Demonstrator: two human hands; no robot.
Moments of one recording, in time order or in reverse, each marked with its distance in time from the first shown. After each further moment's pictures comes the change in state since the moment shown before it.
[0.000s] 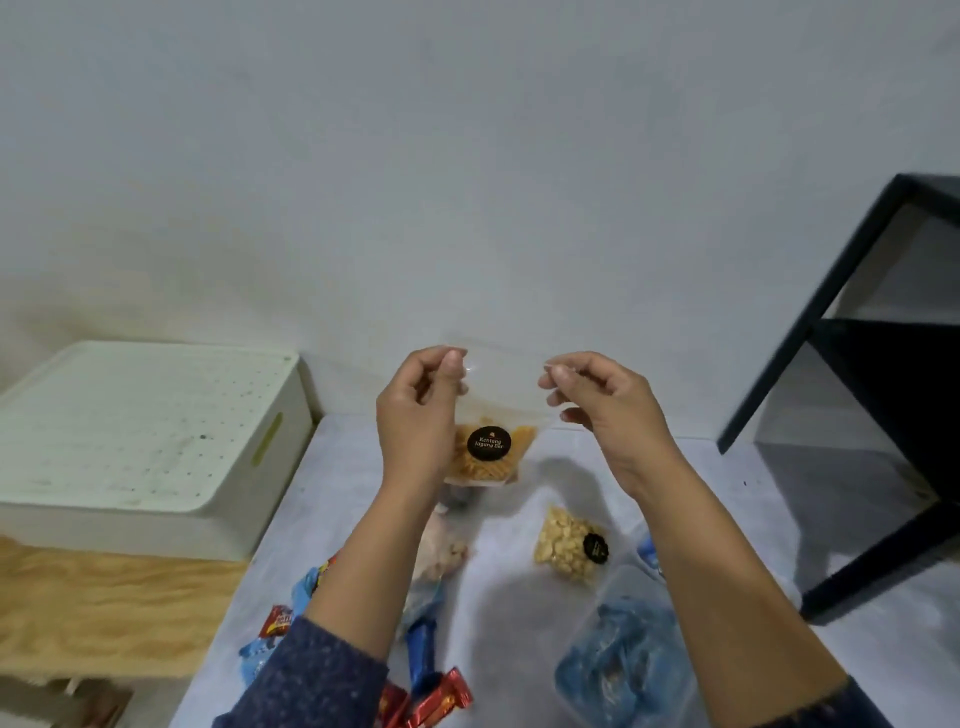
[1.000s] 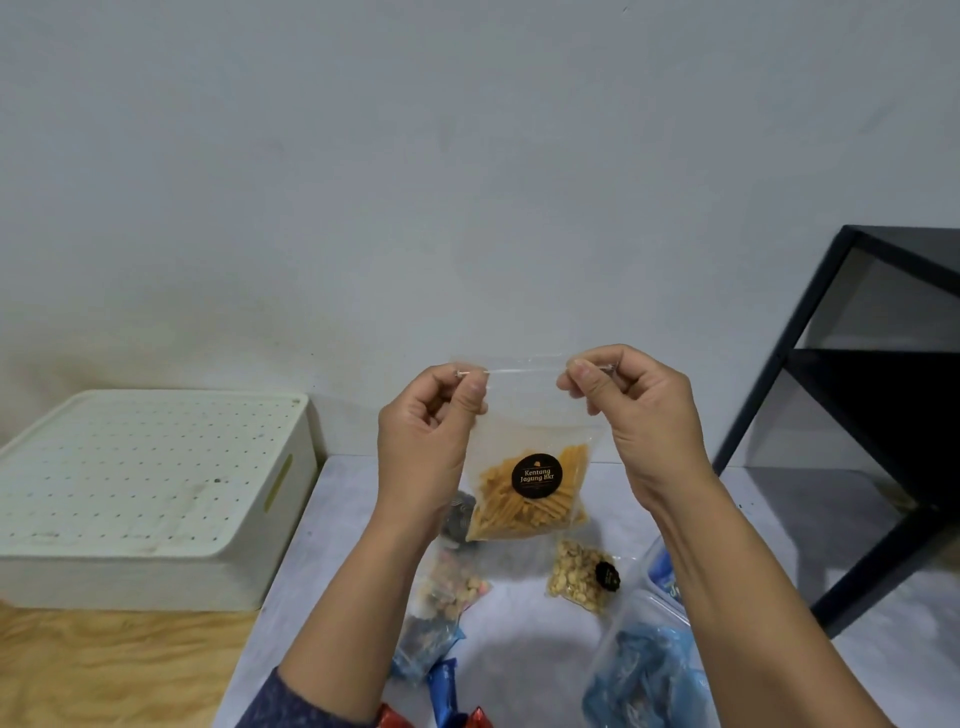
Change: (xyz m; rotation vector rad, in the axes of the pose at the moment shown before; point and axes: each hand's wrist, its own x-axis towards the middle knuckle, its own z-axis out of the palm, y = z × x) left_hand -0.009 0.055 -0.032 -0.146 -0.169 0.073; right_hand -0.037 -0.060 0.034 0.038 0.175 -0.247
